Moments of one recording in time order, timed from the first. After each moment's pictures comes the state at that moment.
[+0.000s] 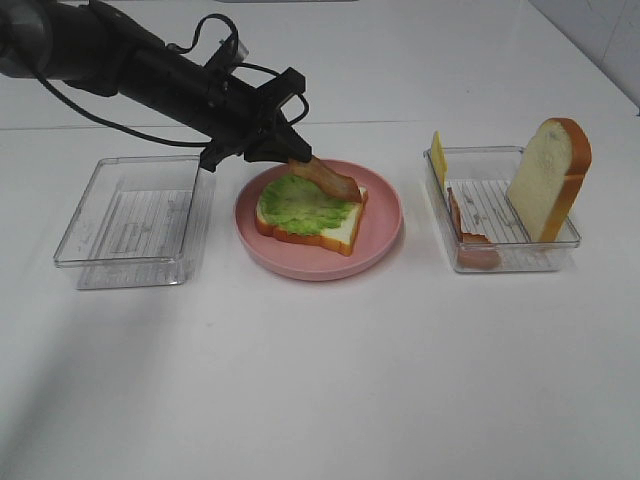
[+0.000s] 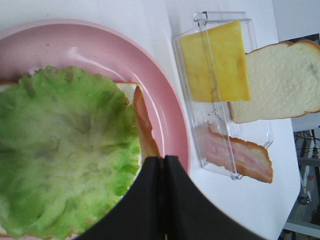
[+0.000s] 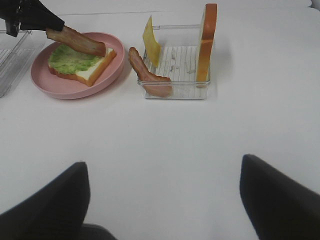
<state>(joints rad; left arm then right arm) -0.30 2.31 -1.74 -1.08 0.78 0.42 -0.02 -0.01 -0.51 0.16 1.08 -0.12</state>
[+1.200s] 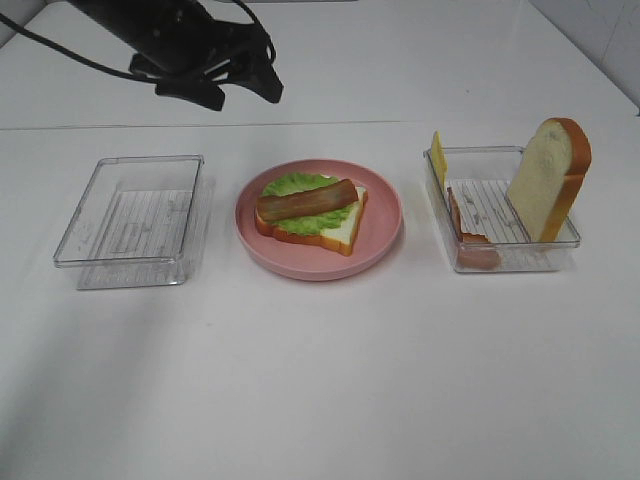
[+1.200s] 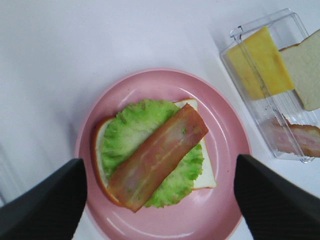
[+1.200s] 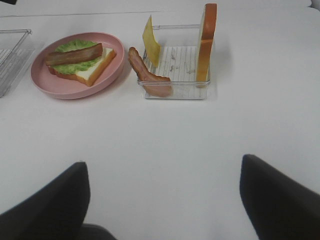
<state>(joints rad) -0.30 2.09 -1.75 -0.58 0.77 0.32 -0.02 -0.01 -0.51 0.16 1.08 -0.12</state>
